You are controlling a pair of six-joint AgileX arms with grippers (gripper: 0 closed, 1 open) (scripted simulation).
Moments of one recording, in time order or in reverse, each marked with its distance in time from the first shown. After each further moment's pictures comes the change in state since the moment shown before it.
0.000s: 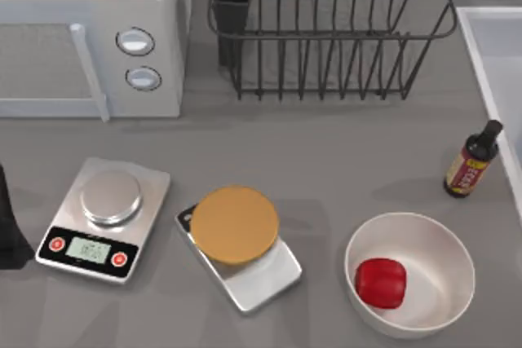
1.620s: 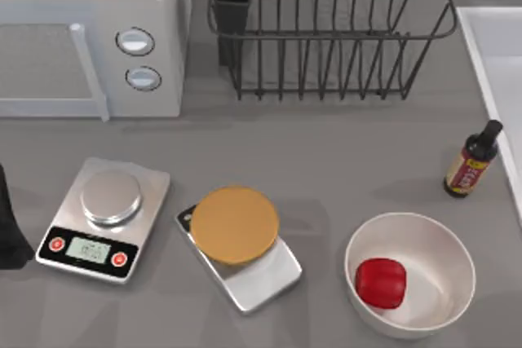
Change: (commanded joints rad) left arm 0.000 0.000 0.000 0.000 0.000 0.000; right arm -0.401 -1.154 -0.565 -0.601 -0.046 -0.417
